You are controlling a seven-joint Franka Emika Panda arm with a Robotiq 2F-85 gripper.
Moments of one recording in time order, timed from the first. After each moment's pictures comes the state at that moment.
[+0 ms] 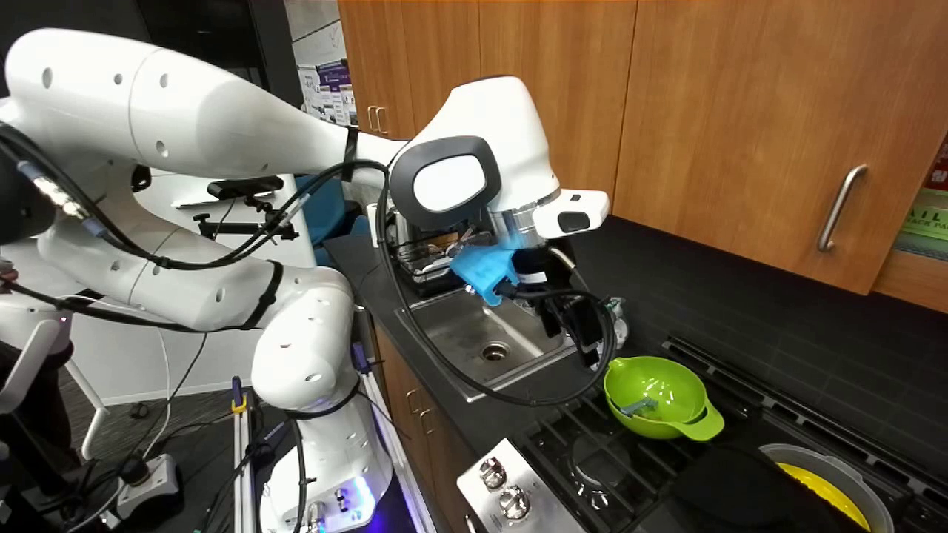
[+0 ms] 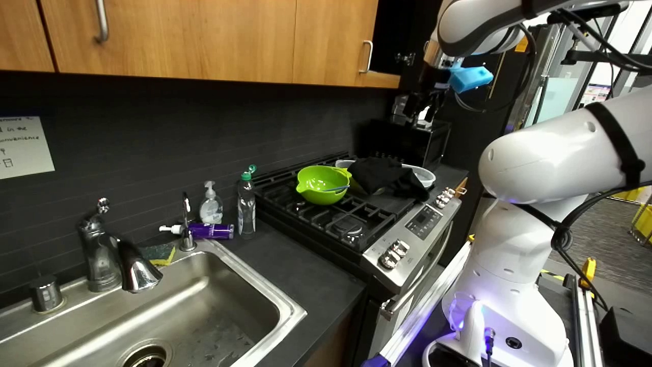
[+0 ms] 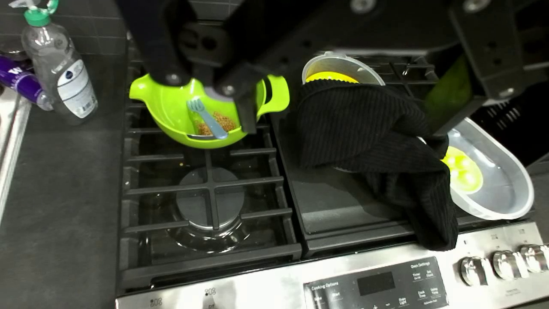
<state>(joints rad) -0.32 -0.90 -0.23 -2.79 -0.37 2.20 -0.17</state>
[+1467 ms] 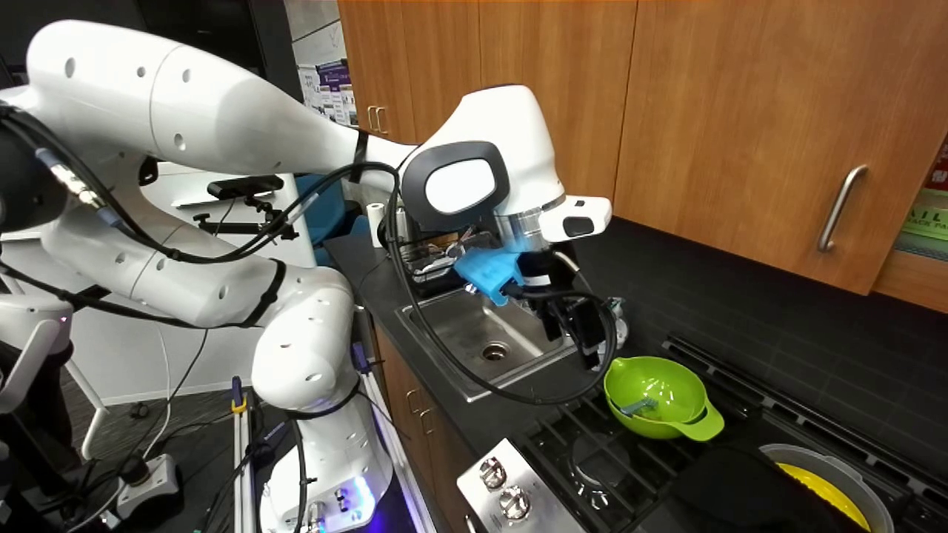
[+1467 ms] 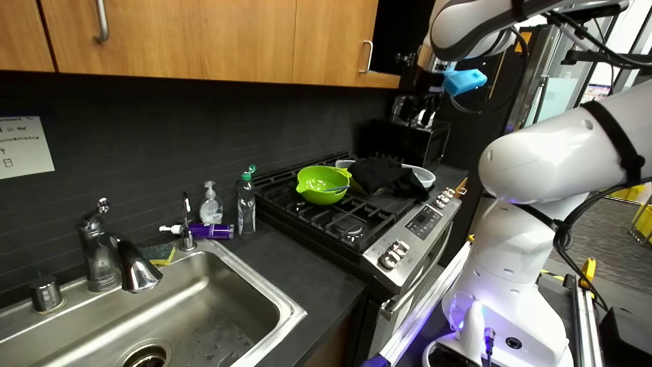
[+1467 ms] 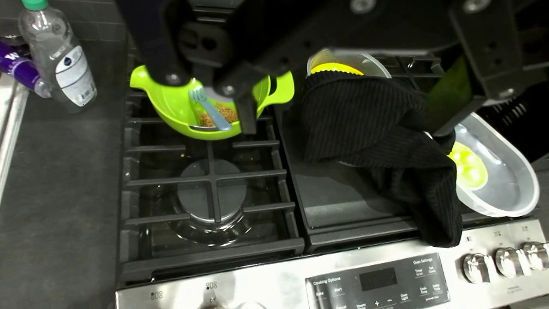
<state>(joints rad) -0.32 -0.86 -0.20 -2.79 -0.37 2.22 -0.15</state>
